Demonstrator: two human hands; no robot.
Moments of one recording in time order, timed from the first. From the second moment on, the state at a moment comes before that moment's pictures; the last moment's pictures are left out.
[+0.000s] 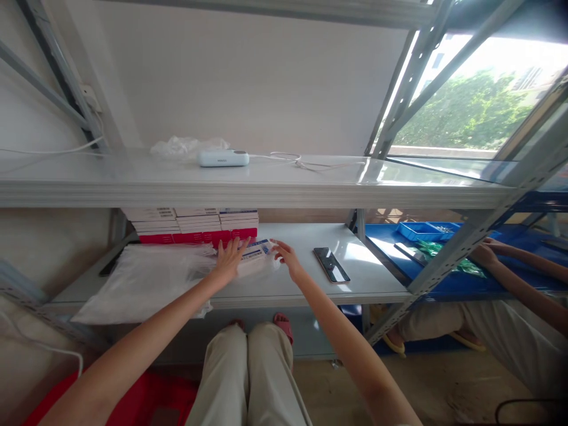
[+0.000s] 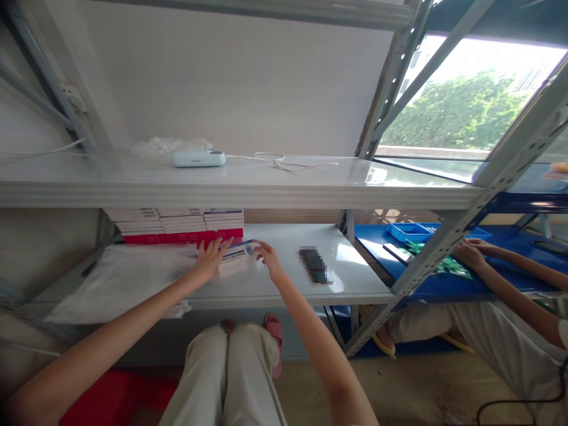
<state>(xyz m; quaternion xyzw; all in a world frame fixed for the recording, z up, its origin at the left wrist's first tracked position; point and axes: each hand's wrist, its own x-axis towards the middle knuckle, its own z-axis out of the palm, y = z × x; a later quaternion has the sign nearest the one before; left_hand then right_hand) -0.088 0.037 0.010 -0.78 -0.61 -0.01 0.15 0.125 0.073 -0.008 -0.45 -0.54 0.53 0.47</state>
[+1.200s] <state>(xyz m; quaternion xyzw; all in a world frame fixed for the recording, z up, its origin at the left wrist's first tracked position) -0.090 0.079 0.040 -0.82 -0.56 -0.04 0.08 0.129 0.146 -0.028 -0.41 -0.69 0.37 0.47</state>
